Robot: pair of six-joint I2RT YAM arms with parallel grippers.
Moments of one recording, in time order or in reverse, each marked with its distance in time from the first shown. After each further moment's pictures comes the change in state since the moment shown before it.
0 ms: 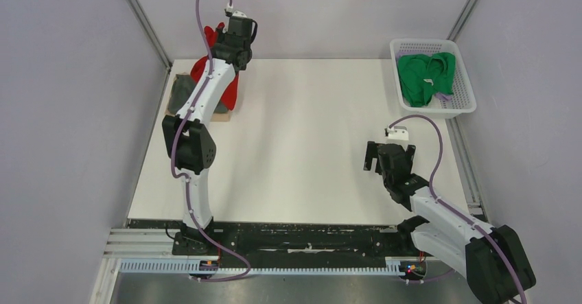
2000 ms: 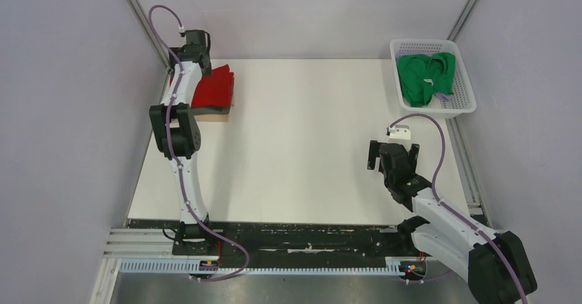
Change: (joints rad) left arm 0.329 0.200 -0.012 0.083 0.254 -0.159; right arm 0.000 -0.038 0.017 -0.049 0.066 -0.046
